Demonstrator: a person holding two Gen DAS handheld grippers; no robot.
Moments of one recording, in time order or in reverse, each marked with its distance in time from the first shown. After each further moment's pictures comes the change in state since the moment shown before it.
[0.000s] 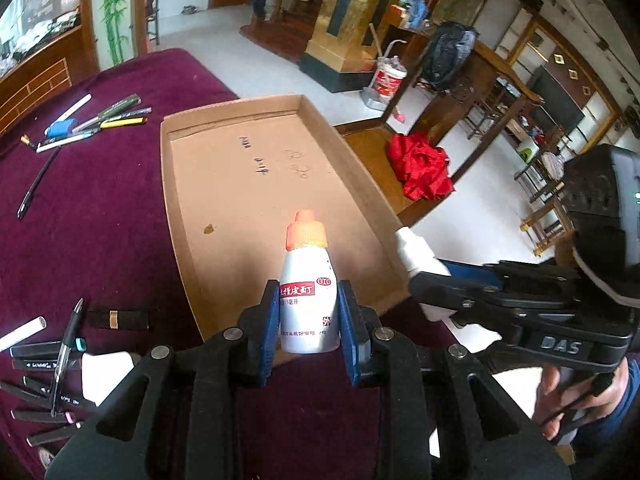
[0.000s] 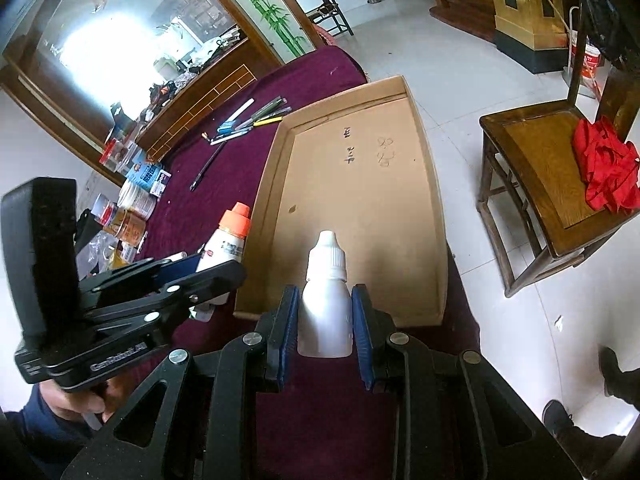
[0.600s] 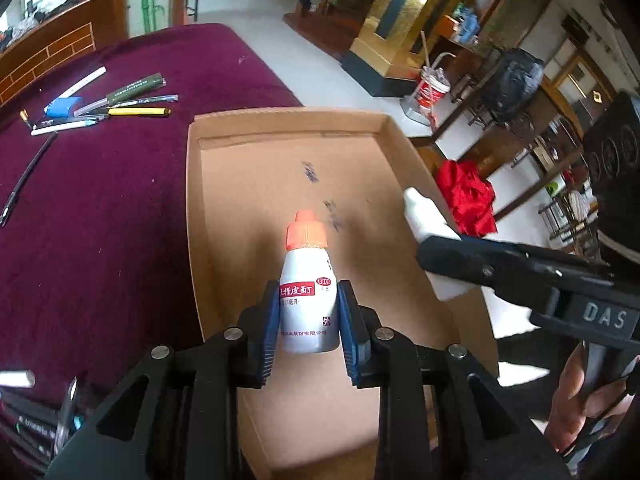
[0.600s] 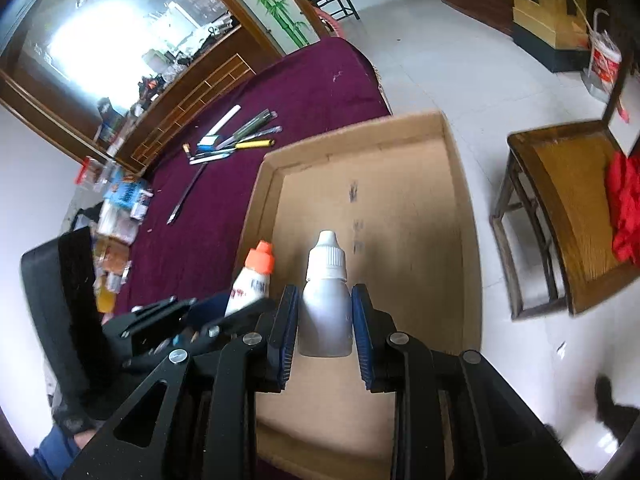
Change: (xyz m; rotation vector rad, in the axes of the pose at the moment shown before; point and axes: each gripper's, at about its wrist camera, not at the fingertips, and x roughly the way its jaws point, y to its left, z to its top) left arm 0.077 0.061 0.064 -0.145 0.018 0.052; right arm 0.097 -0.005 0.122 -0.032 0.081 0.001
